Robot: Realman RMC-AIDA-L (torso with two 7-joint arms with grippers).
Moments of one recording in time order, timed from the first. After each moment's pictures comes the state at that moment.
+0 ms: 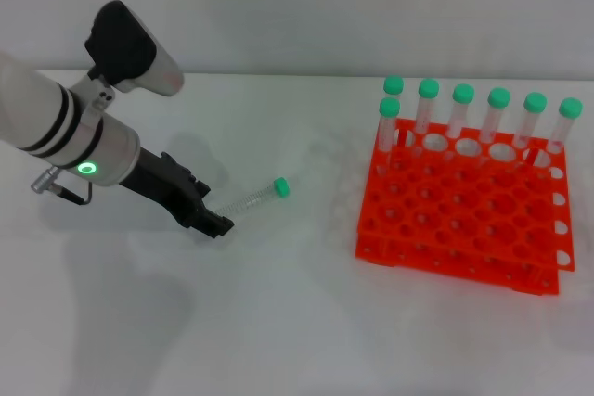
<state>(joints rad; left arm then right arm) -1.19 -2.07 2.85 -0.58 0.39 1.25 -1.52 0.39 2.02 -0.79 -0.03 2.44 1.25 -2.73</state>
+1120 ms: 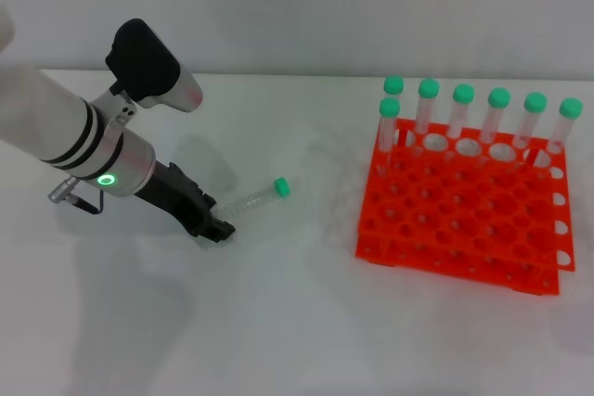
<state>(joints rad) -1.18 -2.07 2.85 -0.47 0.45 1.12 -1.58 0.38 2.02 -0.79 -0.05 2.44 1.25 -2.74</state>
